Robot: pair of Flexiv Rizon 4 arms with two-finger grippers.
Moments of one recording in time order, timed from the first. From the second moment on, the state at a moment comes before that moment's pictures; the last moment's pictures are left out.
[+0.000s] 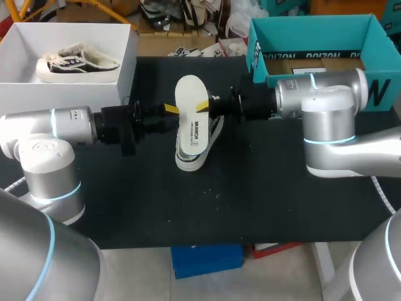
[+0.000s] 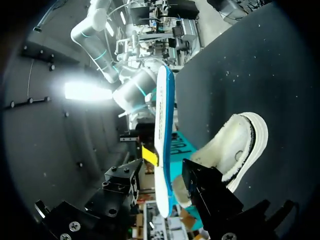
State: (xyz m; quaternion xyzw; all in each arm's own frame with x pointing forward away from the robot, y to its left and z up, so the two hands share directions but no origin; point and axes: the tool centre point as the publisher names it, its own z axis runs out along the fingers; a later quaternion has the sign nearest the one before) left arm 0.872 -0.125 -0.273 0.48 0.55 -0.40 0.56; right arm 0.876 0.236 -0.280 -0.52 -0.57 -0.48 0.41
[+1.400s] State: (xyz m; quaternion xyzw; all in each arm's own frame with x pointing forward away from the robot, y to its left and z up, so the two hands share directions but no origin) left arm 0.894 -0.155 -0.279 0.46 0.54 -0.40 0.57; right arm 0.878 0.234 -0.282 -0.52 -0.57 -0.48 0.41
